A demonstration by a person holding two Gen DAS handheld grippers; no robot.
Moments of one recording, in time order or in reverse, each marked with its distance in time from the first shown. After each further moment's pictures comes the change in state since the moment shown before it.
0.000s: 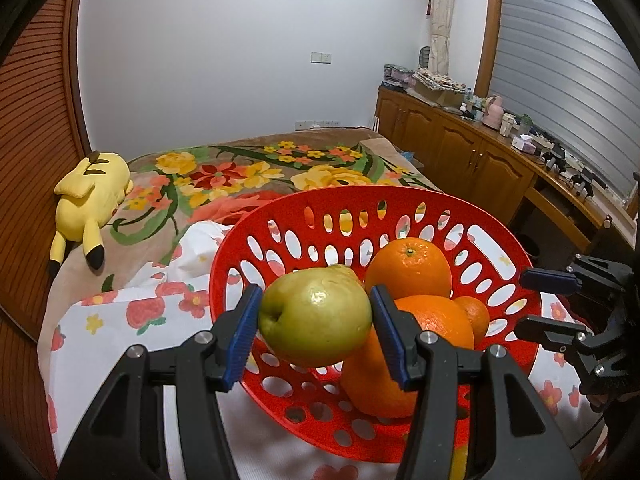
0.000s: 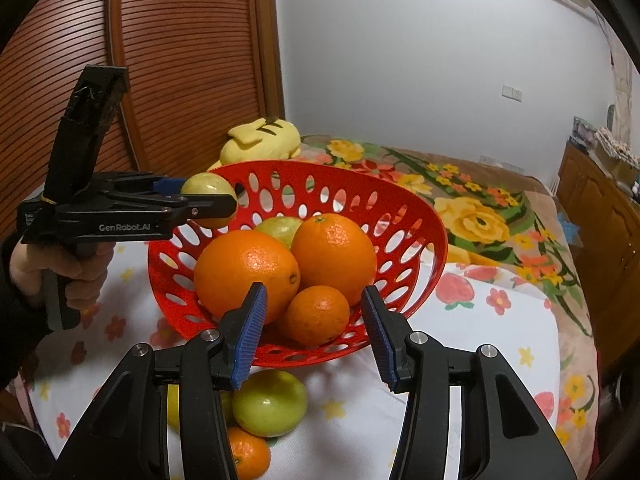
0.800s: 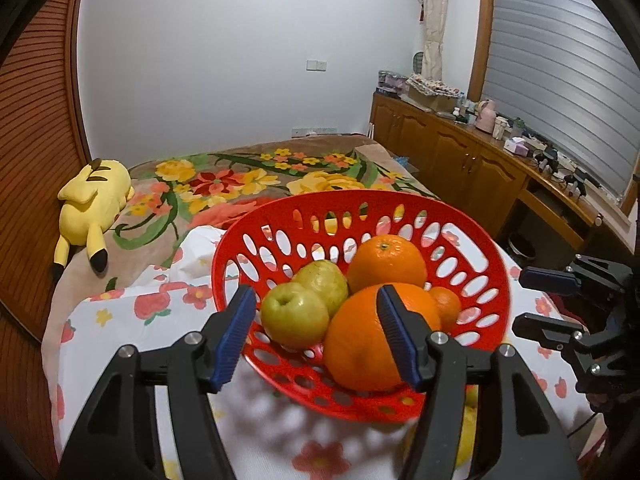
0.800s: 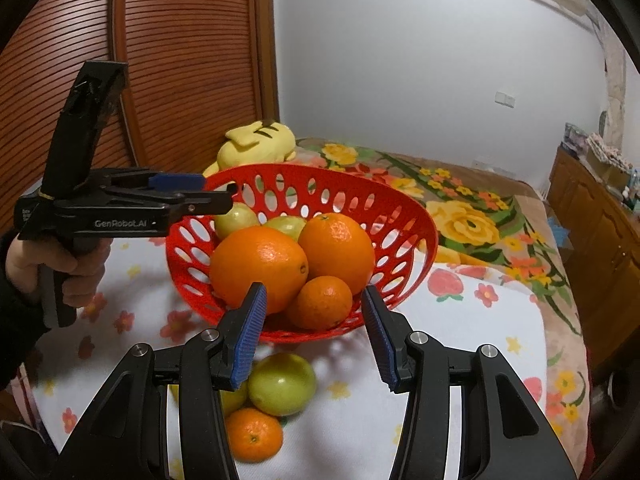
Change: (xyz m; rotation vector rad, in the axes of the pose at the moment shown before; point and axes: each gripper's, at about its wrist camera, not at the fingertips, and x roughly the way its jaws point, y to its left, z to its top) left arm -0.036 -0.011 -0.007 0.012 -0.029 -0.012; right arm -0.027 0.014 -0.005 -0.009 -0.013 -0.041
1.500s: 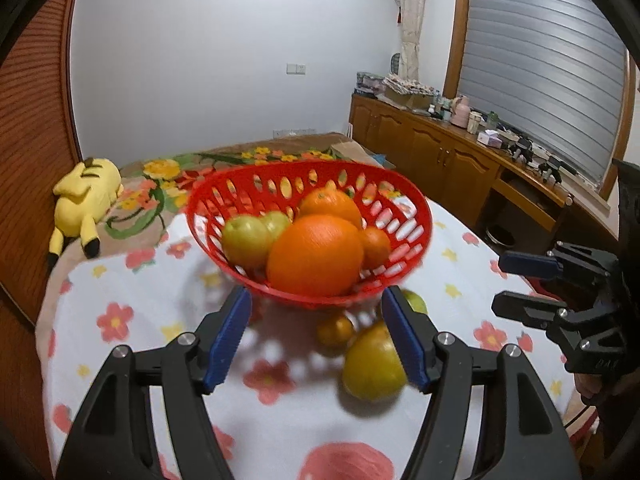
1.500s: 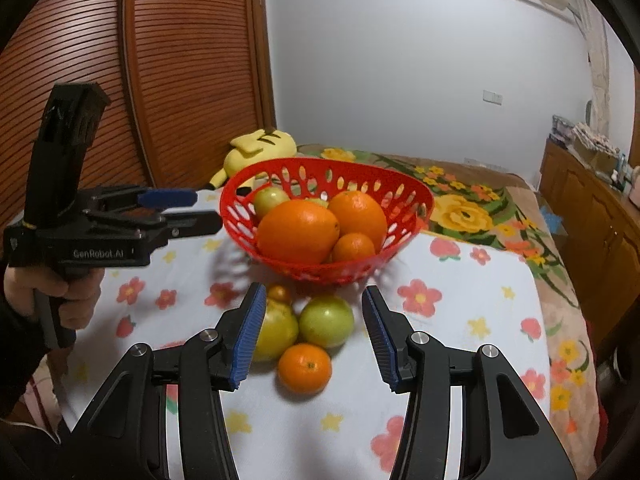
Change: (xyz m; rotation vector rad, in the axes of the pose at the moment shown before) left arm -0.051 -0.037 -0.055 0.022 -0.001 -0.058; right arm -0.058 0.033 -0.037 0.048 -0.029 -0.010
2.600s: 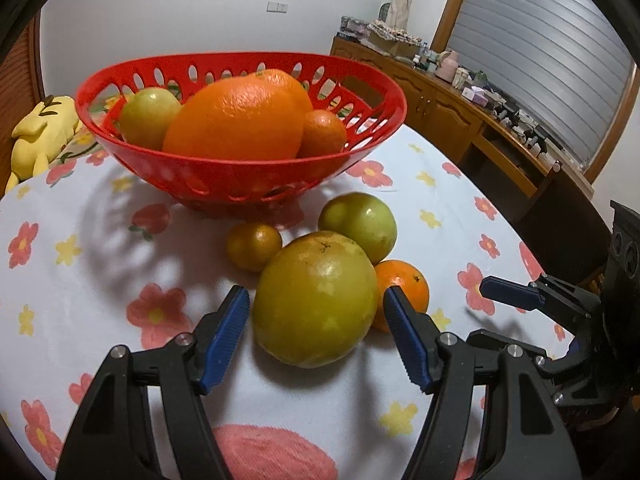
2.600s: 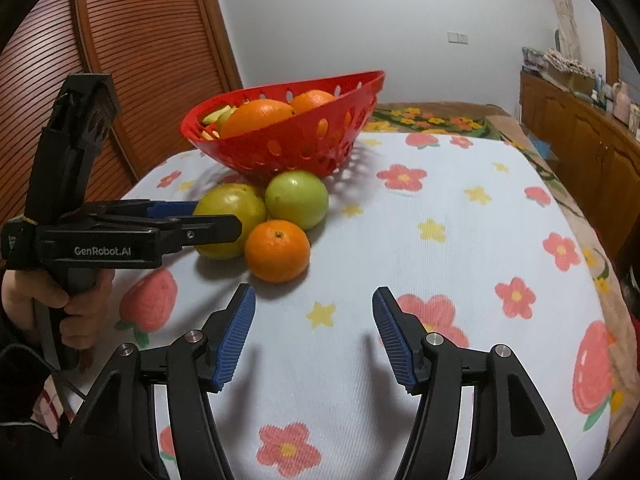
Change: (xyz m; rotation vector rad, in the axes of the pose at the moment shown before) left arm 0.067 -0.041 -0.048 -0.055 0.210 -0.111; right arm 0.014 -0.019 -0.094 0.191 0.090 -0.011
